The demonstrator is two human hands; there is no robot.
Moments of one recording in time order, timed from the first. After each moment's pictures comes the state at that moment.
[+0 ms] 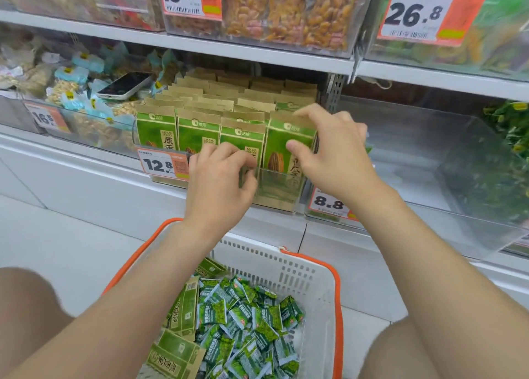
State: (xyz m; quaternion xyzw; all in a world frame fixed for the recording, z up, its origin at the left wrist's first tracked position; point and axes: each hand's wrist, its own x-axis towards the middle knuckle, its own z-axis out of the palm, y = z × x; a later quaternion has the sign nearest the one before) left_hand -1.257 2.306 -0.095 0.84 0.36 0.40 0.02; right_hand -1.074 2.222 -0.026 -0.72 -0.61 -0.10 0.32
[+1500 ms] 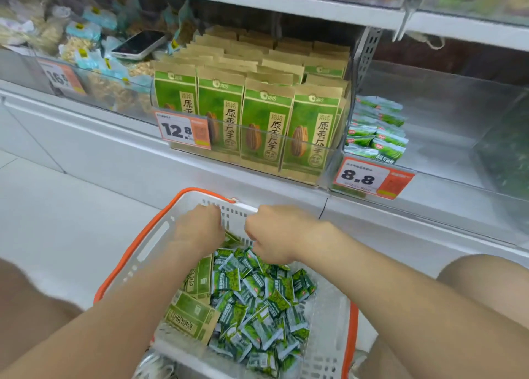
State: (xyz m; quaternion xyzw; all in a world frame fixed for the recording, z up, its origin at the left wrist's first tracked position) left_hand -1.325 2.322 -0.224 0.84 0.54 -0.01 0.09; right_hand -1.178 2.219 -0.120 -0.62 -0.76 0.11 -0.15
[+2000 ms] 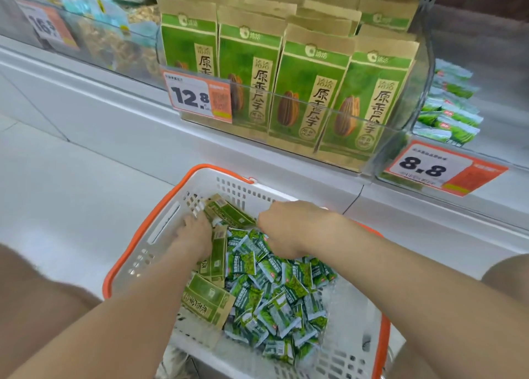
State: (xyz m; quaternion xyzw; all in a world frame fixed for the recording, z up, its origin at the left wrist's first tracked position) left_hand -1.373 2.356 -0.347 0.74 0.61 -0.21 0.19; right_hand -1.193 2.260 -0.169 -0.59 -0.76 0.18 -0.23
